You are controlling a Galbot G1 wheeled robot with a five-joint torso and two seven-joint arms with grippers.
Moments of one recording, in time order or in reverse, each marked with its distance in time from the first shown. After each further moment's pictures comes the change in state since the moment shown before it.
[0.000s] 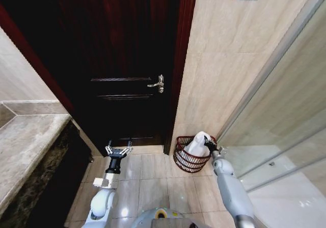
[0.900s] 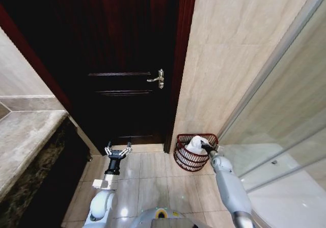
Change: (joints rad) left arm 0.006 0.002 -0.007 0.003 -0.009 -0.011 0.003; right arm 0.029 0.006 0.000 0.020 -0.051 -0.237 0.014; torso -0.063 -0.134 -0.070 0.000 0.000
